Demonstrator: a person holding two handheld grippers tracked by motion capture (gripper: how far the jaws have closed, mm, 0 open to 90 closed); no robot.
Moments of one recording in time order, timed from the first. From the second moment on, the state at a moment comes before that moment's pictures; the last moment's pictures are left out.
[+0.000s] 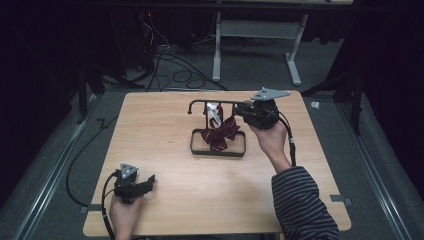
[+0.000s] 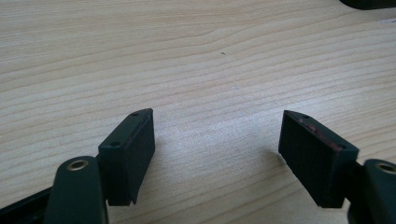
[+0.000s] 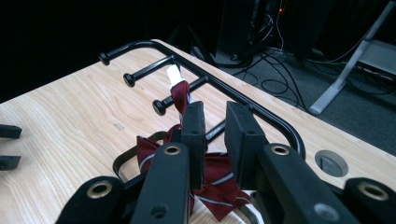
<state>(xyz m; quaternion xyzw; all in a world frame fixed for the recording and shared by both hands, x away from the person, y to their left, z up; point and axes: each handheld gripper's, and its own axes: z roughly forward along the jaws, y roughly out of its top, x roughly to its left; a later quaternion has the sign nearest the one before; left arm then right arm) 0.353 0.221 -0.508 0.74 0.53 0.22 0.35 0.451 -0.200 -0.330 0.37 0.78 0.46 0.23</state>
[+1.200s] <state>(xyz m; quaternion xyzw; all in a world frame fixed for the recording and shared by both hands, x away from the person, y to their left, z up) 0.353 0.220 -0.508 0.74 0.53 0.22 0.35 0.414 -0.259 -0.352 0.41 0.75 0.47 0.23</state>
